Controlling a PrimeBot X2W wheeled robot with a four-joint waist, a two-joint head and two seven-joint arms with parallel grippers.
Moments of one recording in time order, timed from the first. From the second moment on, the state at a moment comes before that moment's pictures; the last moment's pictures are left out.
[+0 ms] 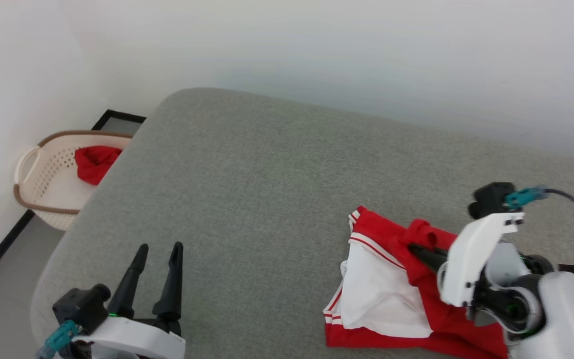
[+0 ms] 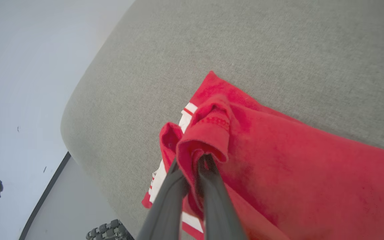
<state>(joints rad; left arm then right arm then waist) -0.07 0.23 -0.12 0.20 -0.54 -0.13 -0.26 -0.33 -0.11 0.08 0.15 0.59 0.13 0.84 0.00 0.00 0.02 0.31</state>
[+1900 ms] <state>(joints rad) -0.03 0.24 -0.01 0.18 -0.47 -0.13 -0.26 -0.23 -0.44 0.26 0.20 0.58 0.13 -0.05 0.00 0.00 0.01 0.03</state>
